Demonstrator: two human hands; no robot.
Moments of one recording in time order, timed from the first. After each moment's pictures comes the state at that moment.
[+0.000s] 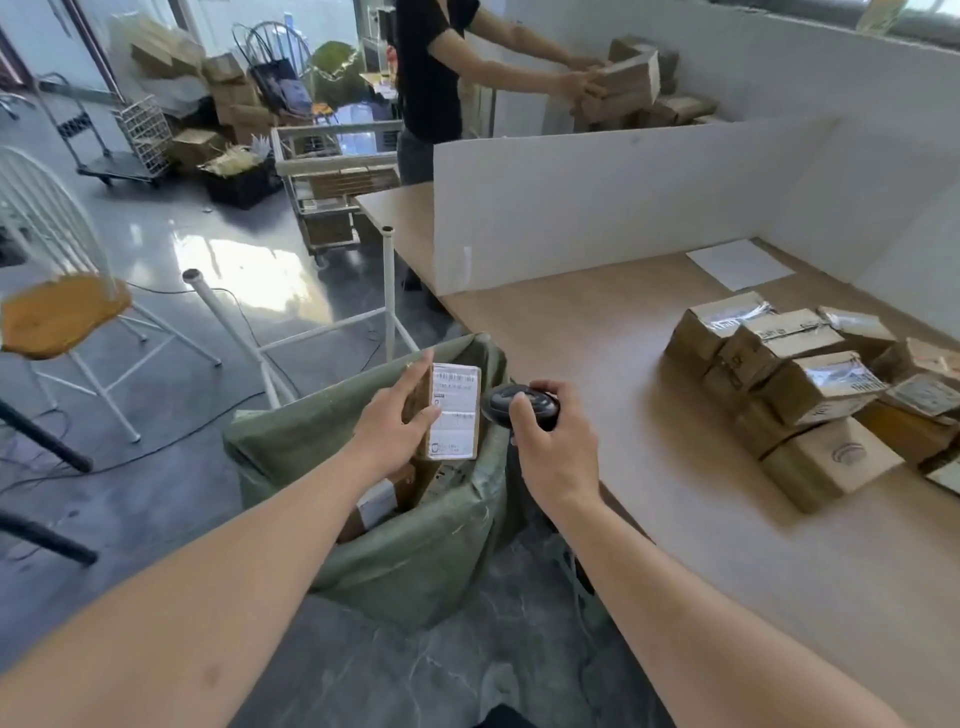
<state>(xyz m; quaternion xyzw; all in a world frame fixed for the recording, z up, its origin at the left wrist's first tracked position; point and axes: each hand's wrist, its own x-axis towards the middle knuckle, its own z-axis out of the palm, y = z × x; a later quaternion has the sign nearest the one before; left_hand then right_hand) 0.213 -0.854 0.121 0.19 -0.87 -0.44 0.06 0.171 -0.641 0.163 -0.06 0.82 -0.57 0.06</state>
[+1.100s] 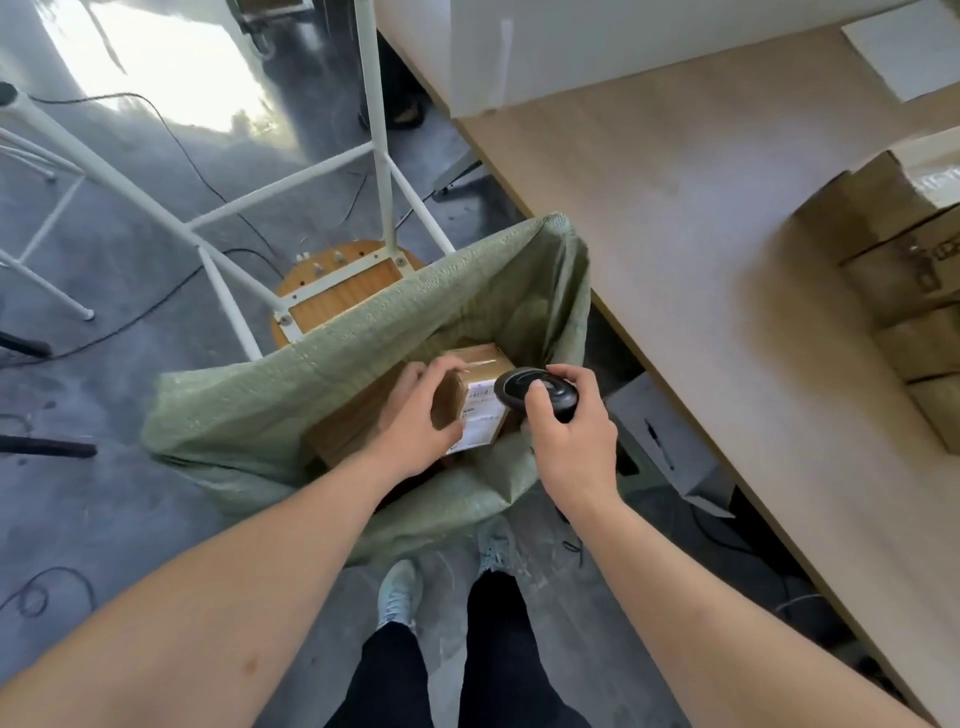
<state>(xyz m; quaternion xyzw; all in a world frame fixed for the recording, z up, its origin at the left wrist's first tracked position) 0.162 -0.934 -0.067 0.19 -0.88 -0.43 -0.08 0.111 -0.743 0.004 0.08 0.84 -0.50 0.19</state>
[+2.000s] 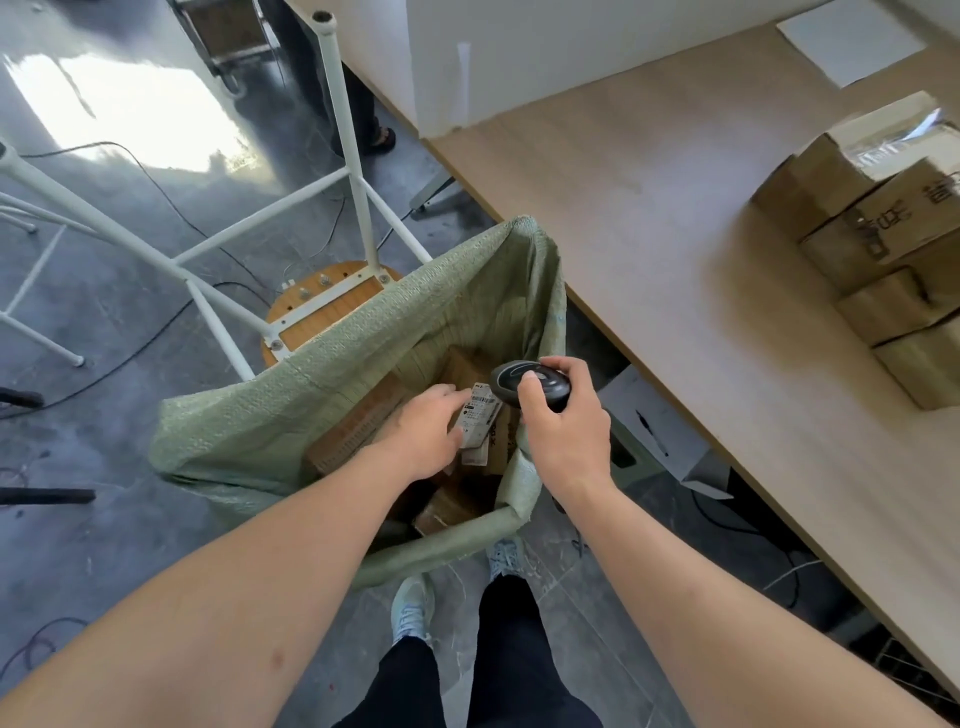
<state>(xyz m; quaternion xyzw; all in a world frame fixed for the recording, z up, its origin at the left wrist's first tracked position) 0.148 -0.923 -0.068 0.11 -0.92 -0.29 -0.23 0.120 -0.741 0.015 0.10 0.85 -0.50 0.15</state>
